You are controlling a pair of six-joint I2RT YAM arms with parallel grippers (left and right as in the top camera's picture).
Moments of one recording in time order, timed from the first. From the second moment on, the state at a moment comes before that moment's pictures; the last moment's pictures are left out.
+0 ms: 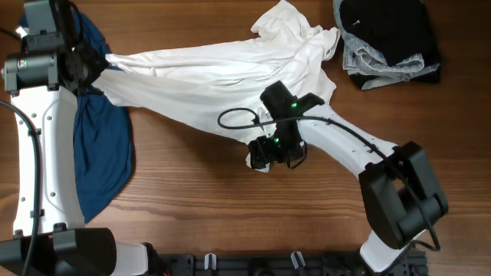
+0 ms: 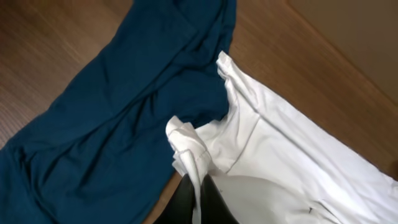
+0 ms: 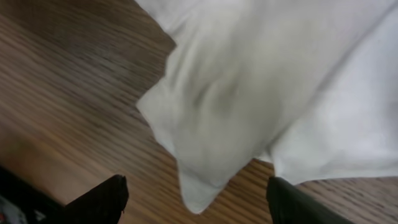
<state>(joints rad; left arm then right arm) 0.14 1.60 1.70 -1.09 -0.22 -0.56 0.56 1.85 1.19 -0.86 -0.35 0.21</state>
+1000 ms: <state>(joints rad) 0.22 1.59 1.85 -1.02 -0.30 -0.49 0.53 1.91 1.18 -0.75 -0.22 0.28</state>
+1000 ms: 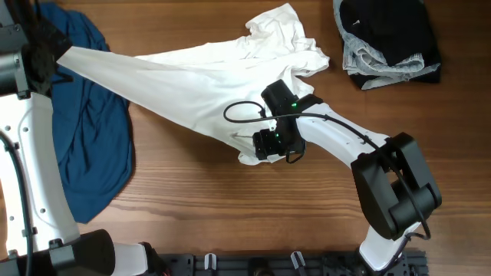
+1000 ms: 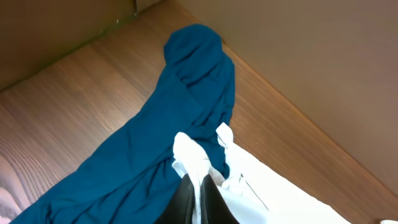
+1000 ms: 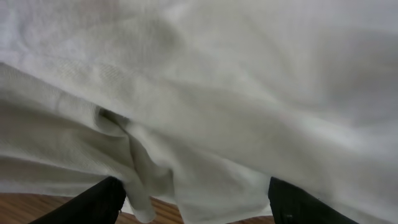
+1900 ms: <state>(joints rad) 0.22 1.61 1.85 -1.09 -0.28 -0.49 0.66 1.95 1.23 -0.77 -0.19 0.12</state>
